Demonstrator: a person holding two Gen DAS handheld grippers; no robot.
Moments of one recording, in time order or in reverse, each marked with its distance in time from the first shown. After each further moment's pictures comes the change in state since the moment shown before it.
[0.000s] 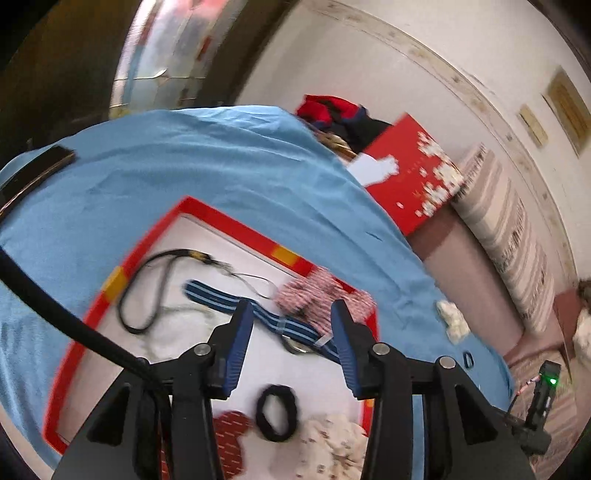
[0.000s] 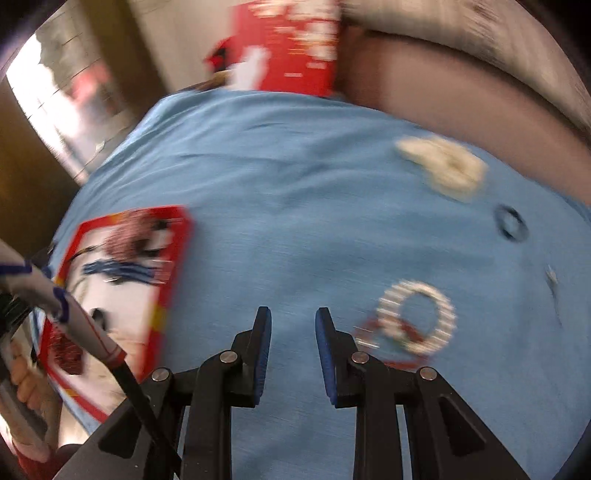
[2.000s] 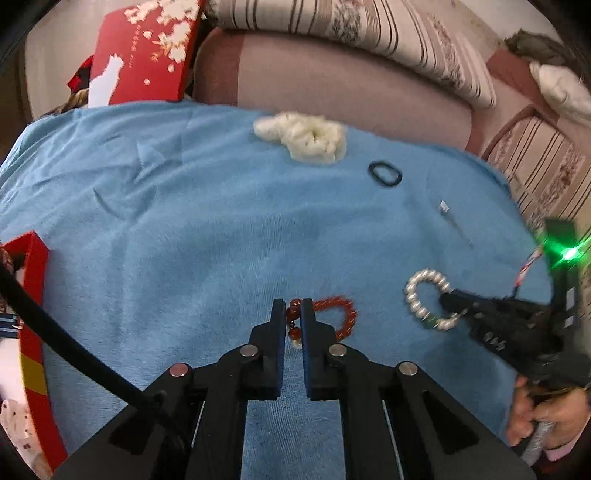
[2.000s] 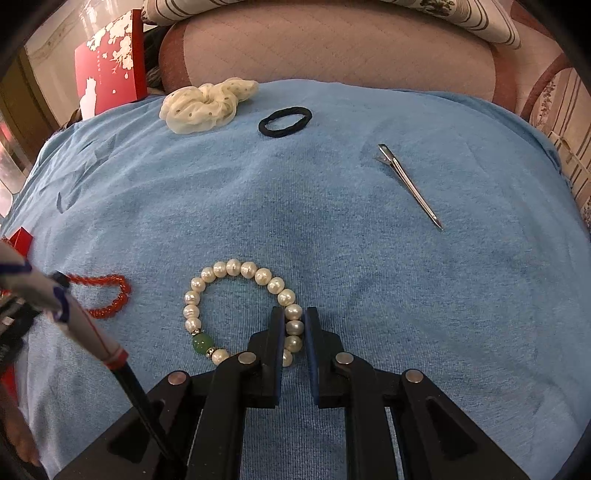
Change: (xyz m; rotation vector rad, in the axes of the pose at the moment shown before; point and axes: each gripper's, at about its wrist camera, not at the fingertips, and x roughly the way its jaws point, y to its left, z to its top) left arm 0.126 -0.271 -0.175 0.652 0.314 -0.143; right arm 0.006 -0.176 -0.062 0.179 -0.028 -0.202
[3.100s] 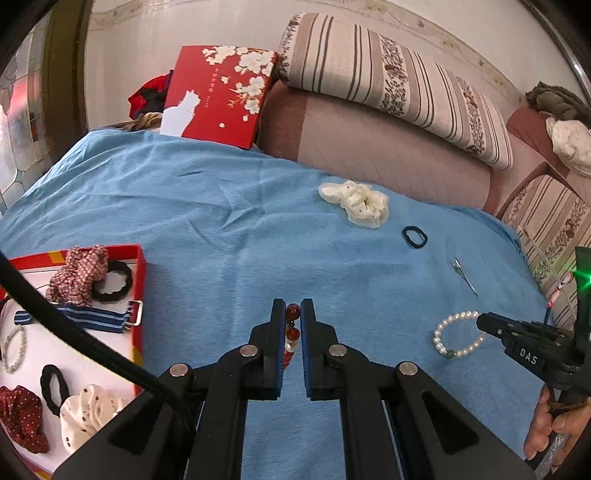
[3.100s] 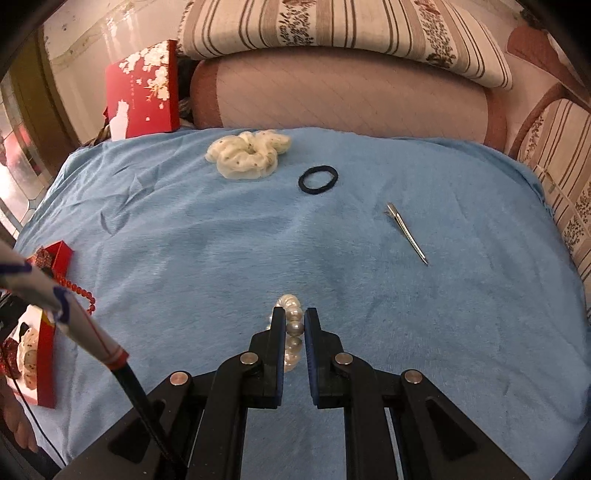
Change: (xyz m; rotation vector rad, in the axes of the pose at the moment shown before) left arm -0.085 0.048 -0.002 -0.109 -0.161 0.102; right arm -0.078 0.041 0.004 -0.031 -0.106 0.006
